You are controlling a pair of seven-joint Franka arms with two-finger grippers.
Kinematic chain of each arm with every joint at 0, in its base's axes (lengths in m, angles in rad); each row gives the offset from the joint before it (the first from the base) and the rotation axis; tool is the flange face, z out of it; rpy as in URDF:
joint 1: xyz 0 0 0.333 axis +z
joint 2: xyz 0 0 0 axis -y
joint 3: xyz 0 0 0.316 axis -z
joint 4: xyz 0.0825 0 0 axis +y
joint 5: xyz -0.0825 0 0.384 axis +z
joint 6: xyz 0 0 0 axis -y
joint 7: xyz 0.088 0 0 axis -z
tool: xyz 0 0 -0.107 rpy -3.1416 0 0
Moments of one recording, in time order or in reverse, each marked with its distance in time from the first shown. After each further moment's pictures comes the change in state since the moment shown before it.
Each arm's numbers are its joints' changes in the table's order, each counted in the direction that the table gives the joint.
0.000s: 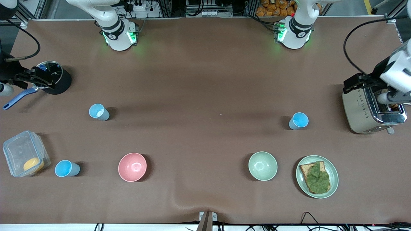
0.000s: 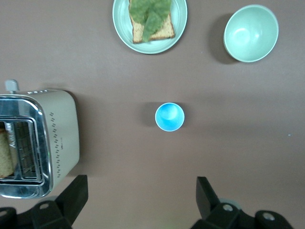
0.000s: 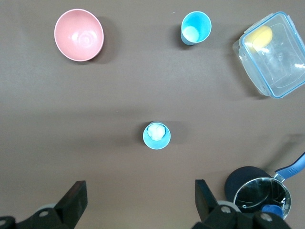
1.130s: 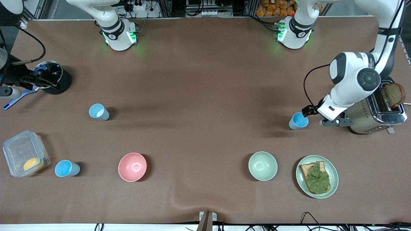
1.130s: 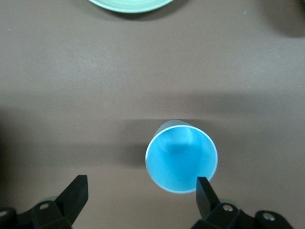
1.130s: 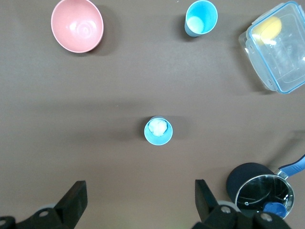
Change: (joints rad) left arm 0.012 -0.135 0.014 0.609 0.000 0.791 0.000; right arm 0.001 -0.026 -0.008 0.014 0.000 -0.006 0.000
